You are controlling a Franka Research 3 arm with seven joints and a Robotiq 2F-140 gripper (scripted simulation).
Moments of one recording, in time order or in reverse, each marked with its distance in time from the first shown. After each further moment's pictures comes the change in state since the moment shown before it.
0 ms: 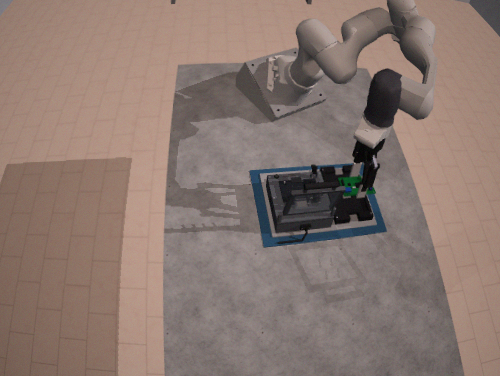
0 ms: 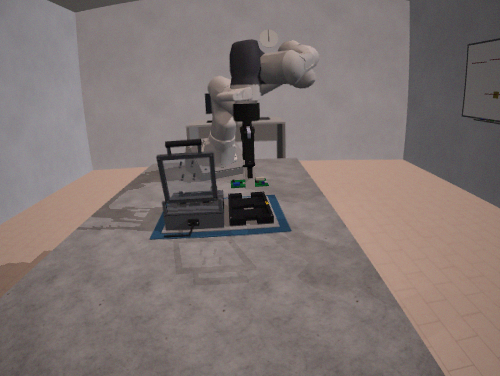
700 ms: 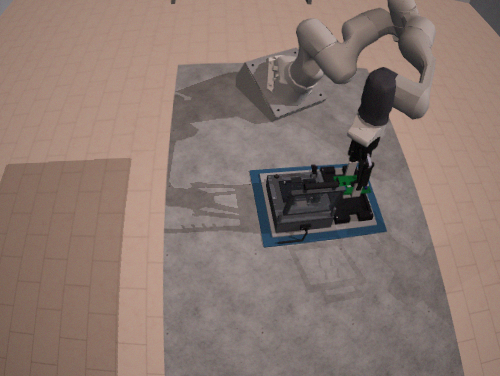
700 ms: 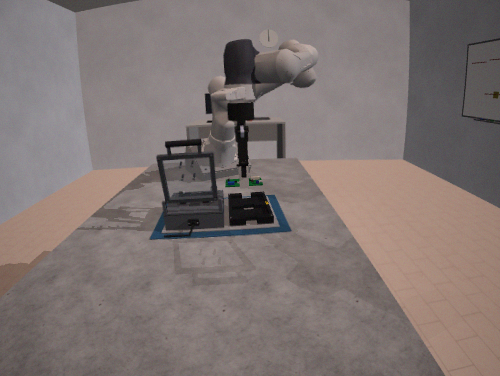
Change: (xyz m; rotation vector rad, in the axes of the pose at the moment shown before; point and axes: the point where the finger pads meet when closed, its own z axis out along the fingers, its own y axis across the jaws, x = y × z) arm 0.016 0.004 -0.002 0.000 -0.001 0.021
